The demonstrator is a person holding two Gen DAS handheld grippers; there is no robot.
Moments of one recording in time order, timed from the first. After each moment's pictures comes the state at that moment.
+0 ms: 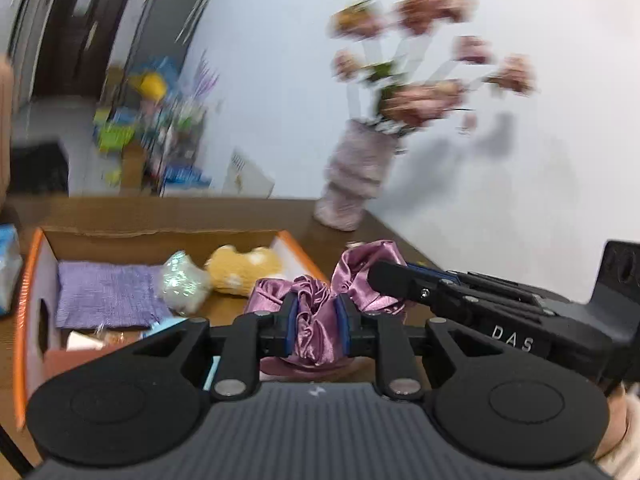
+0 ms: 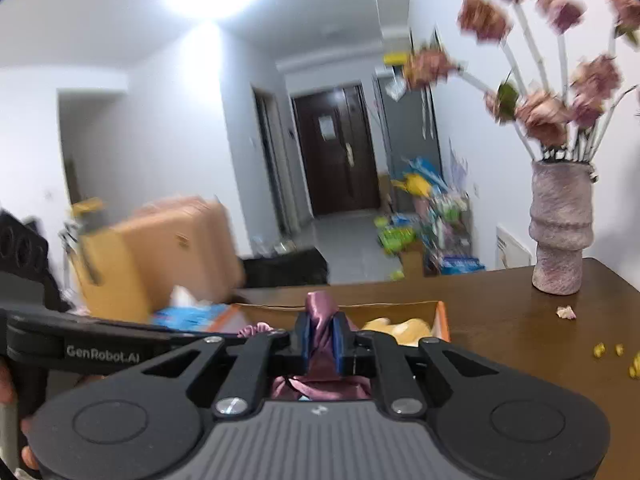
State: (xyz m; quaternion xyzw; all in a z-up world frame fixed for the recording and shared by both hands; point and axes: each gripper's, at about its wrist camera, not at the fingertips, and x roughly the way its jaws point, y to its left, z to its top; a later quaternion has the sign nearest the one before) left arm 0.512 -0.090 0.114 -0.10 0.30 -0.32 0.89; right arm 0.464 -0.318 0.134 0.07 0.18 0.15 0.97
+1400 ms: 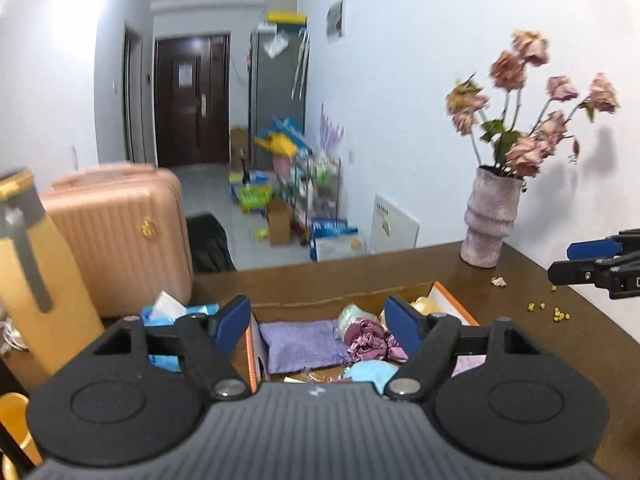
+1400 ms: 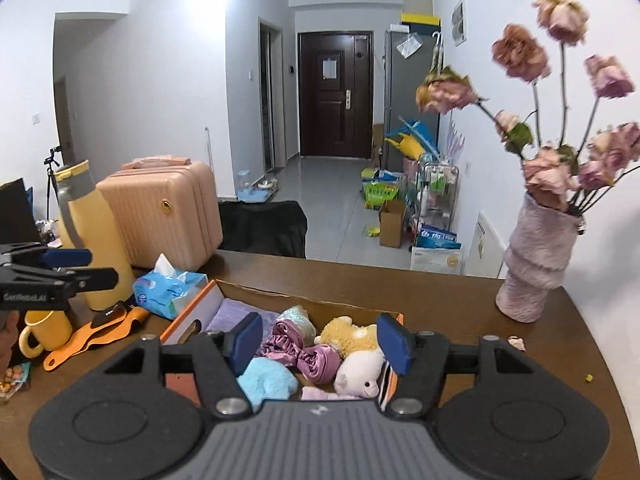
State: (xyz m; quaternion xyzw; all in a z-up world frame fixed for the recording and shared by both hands) left arm 0.430 -0.025 0.212 0.02 0.22 -0.11 0.97; right arm 0.446 -0.324 0.244 -0.03 0.26 0.14 0.95
